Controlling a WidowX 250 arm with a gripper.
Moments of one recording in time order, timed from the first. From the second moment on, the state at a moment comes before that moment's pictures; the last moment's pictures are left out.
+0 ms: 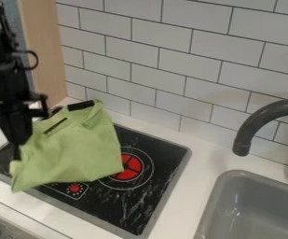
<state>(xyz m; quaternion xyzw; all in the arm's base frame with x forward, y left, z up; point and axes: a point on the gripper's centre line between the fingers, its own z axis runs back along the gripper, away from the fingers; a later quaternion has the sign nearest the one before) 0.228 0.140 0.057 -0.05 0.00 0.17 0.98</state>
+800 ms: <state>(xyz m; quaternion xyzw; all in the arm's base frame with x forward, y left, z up) 0.306 0.080 0.065 -0.08 -0.02 0.15 0.99</state>
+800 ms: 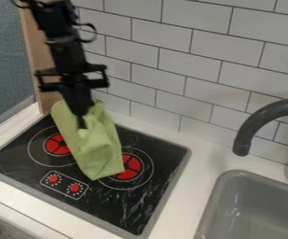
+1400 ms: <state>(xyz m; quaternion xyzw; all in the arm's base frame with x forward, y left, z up) 0.330 0.057 0.024 -0.06 -0.03 0.13 0.99</state>
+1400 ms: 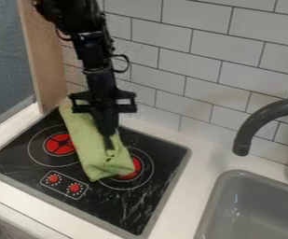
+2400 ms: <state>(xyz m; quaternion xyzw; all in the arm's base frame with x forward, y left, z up) 0.327 0.045 0.035 -0.12 -0.02 0.11 0.99</state>
